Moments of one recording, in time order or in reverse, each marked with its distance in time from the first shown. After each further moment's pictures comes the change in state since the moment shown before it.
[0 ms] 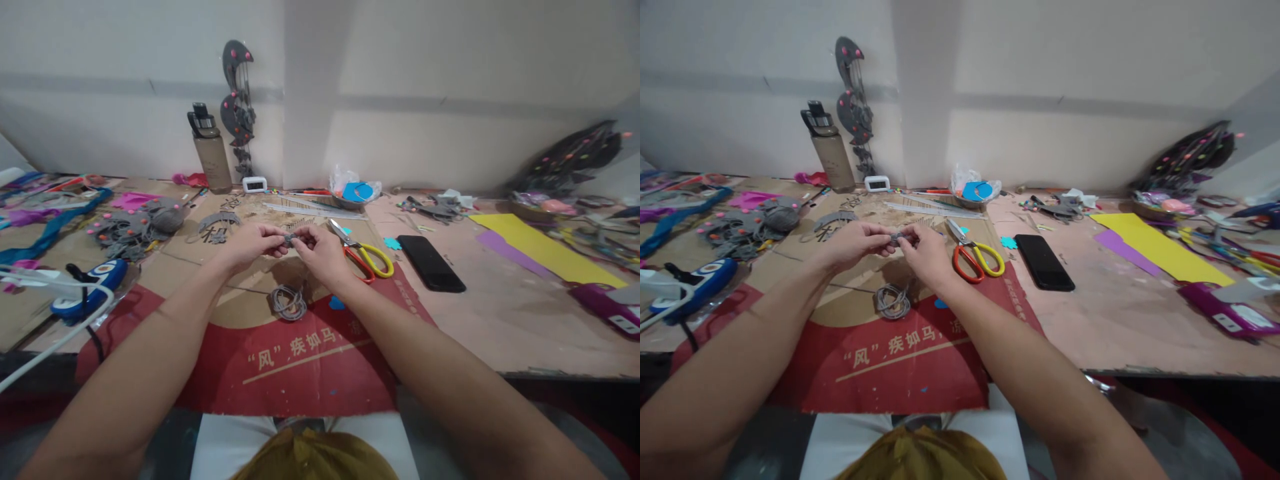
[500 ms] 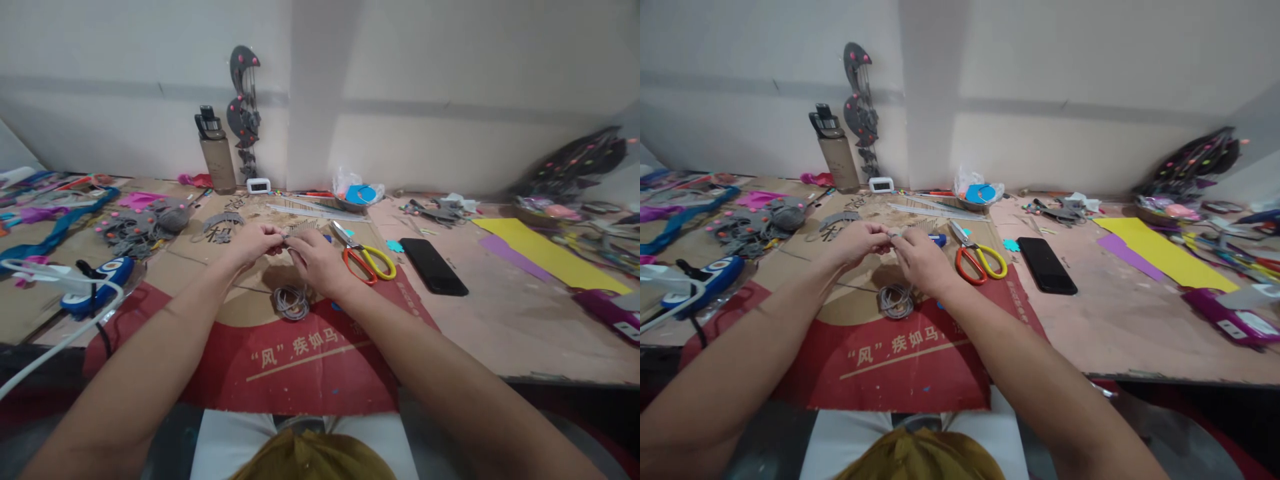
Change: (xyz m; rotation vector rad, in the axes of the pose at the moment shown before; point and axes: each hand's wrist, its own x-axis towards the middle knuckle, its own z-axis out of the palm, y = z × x) left_hand 0.005 -0.009 -0.002 0.114 0.139 0.061; right_hand -0.006 0.000 -0.001 -0.436 -0.123 -0.577
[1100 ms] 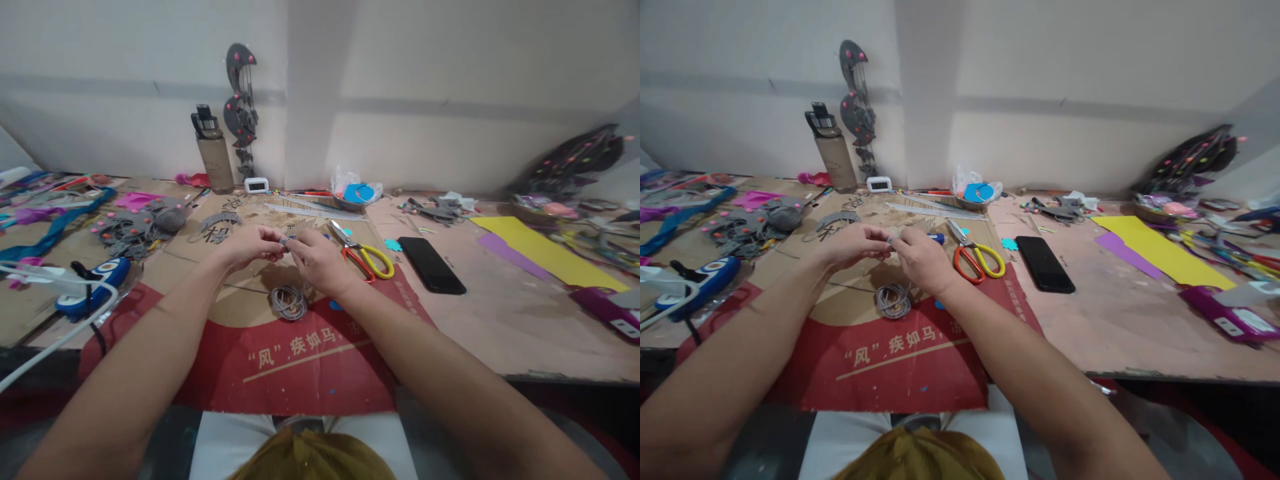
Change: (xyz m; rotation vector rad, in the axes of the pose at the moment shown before) left_hand -0.004 0.004 -0.010 -0.085 -0.259 -0.096; right_hand -0.001 0.004 -0.002 -0.165 -0.011 -0.058
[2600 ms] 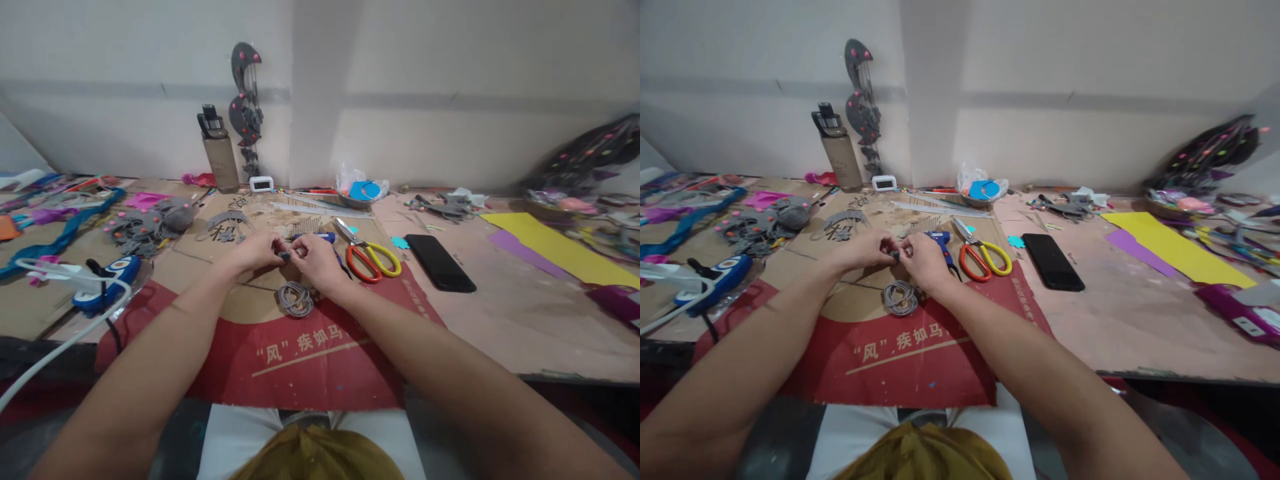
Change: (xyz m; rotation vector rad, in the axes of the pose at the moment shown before) left_hand 0.013 -0.024 -0.008 0.733 0.123 0.191; right_hand 0.000 -0.009 0.030 0.417 -0.052 0.560
